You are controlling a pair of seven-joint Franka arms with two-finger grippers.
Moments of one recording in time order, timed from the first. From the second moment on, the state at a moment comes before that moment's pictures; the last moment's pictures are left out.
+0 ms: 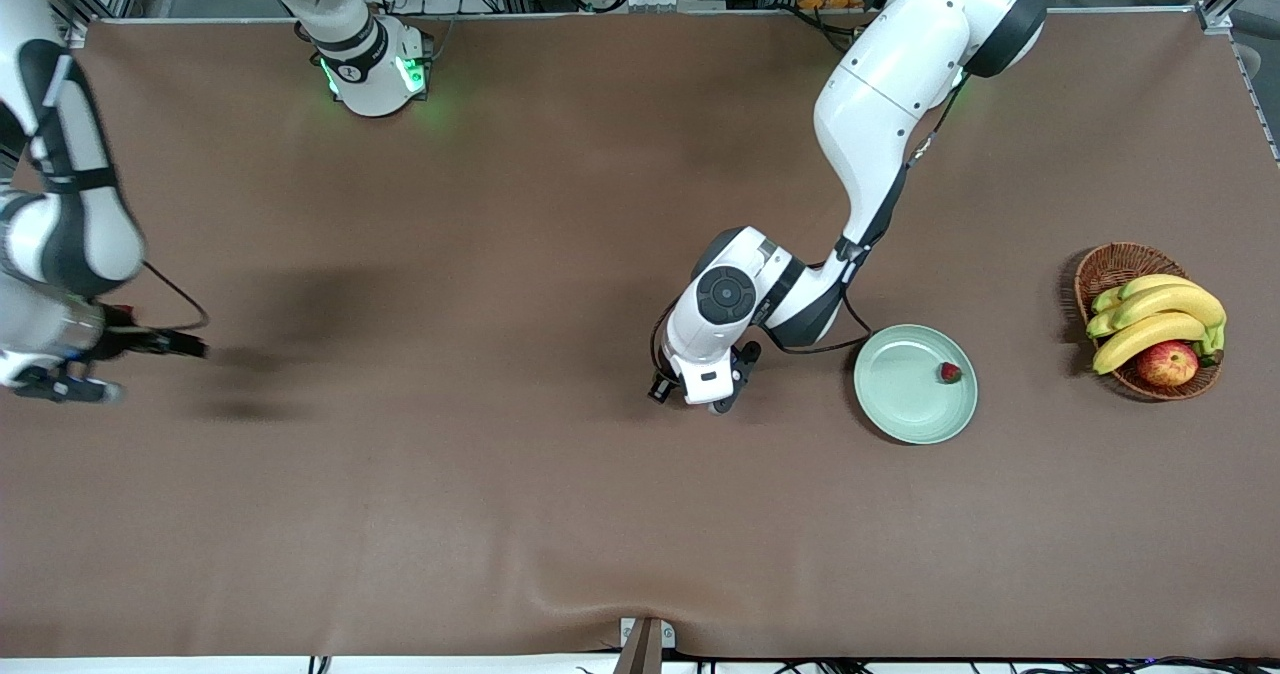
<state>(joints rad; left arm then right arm) -0.53 0.94 -0.19 -1.35 0.03 2.43 -1.68 -0.51 0.43 0.13 -1.84 -0.13 2.15 -0.21</state>
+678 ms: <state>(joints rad) -0.43 0.76 -0.19 -1.33 0.03 2.22 -1.62 -0.82 0.63 0.13 -1.76 -0.24 2.23 -0.44</state>
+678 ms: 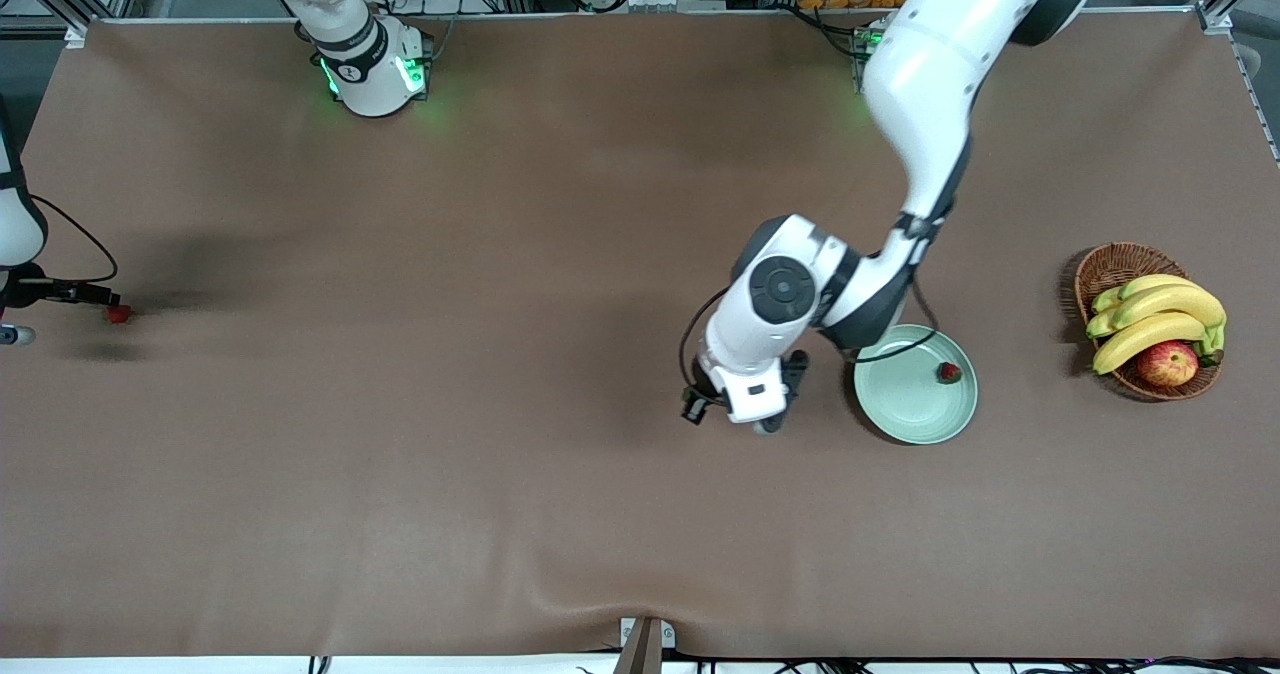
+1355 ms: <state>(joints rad) -0.19 0.51 -0.18 -1.75 0.15 2.08 -1.17 -0.82 0.66 0.15 -1.76 -0.24 2.28 -0.44</state>
